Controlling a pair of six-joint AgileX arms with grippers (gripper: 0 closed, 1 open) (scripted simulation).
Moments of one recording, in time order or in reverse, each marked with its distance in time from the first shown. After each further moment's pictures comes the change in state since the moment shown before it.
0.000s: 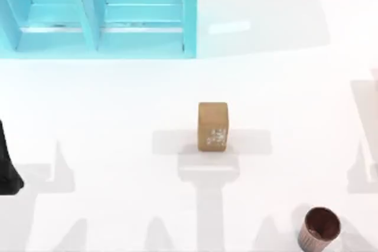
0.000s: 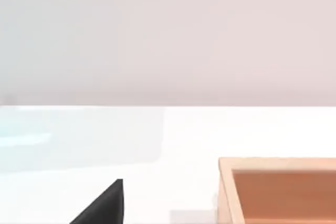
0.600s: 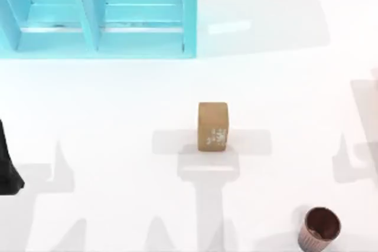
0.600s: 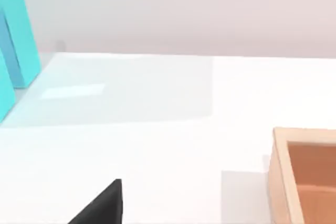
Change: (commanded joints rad) left arm 0.000 0.000 0.000 0.000 0.000 0.000; right arm 0.092 0.301 0.283 -0.182 -0.019 0.030
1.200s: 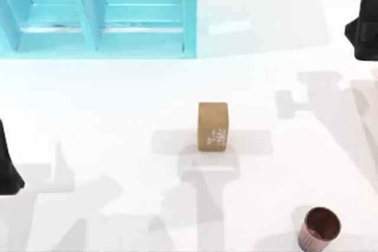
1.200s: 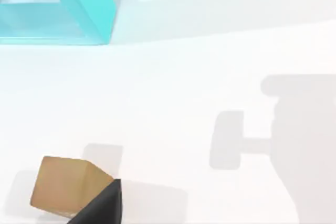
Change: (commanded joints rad) left arm 0.000 0.000 0.000 0.000 0.000 0.000; right arm 0.226 0.842 0.843 -0.510 0.005 0.251
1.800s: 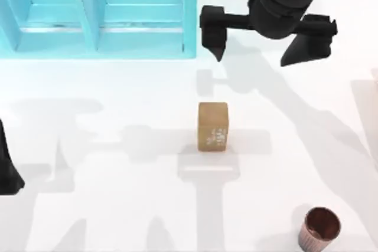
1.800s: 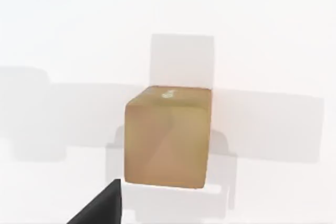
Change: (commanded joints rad) left arm 0.000 0.000 0.000 0.000 0.000 0.000; right arm 0.244 0.892 0.831 -0.540 0.012 0.284
